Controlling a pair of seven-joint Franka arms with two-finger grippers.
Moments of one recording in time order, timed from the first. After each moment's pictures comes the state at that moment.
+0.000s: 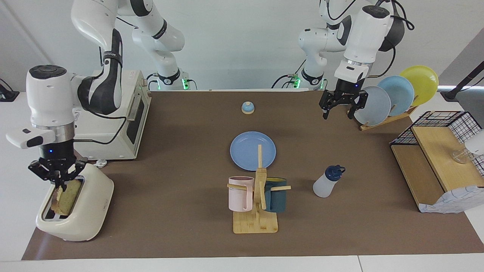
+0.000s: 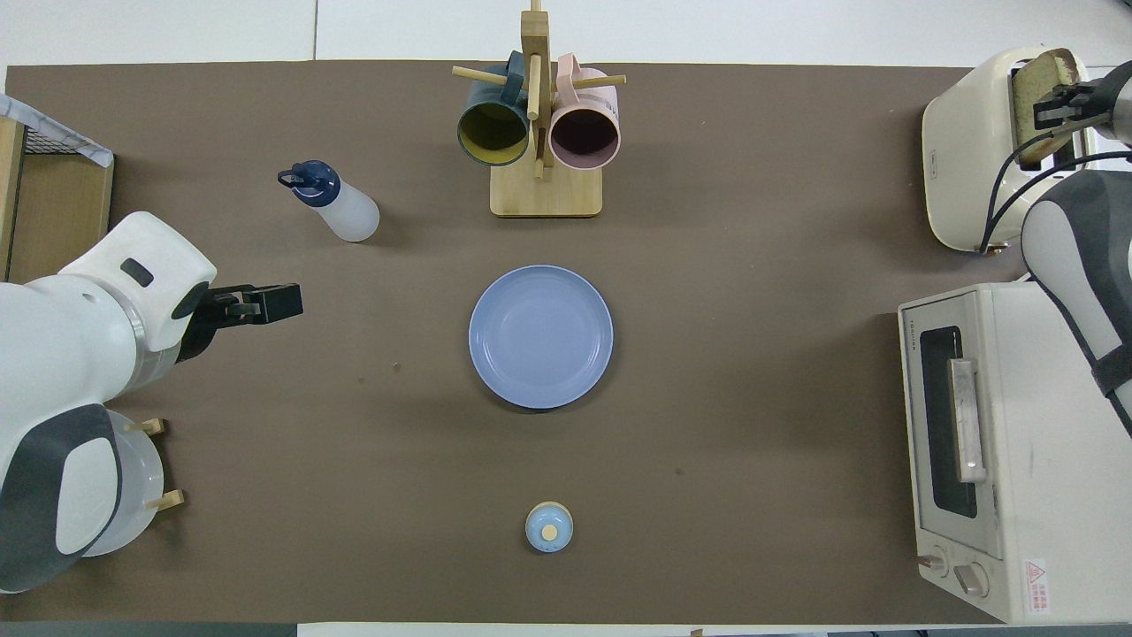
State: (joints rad) left arm -0.18 -0.27 -0.09 -2.20 -0.02 2.25 -0.23; right arm -0.18 0.33 0.01 -1.63 -0.26 2.48 -0.24
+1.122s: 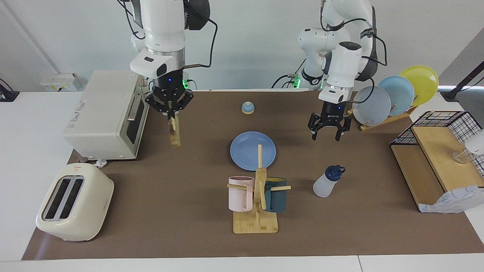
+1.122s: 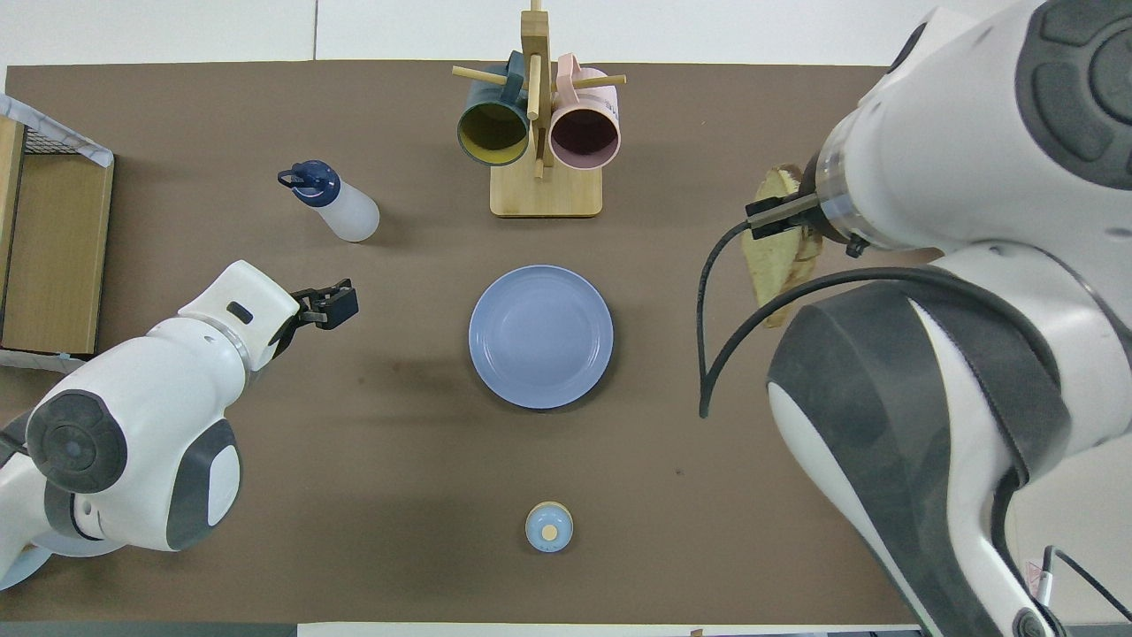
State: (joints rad) left arm -0.18 -0.14 -0.11 -2.44 0.01 2.81 -0.23; right arm 0.31 0.13 0.07 -1.45 -0.10 1.72 0.17
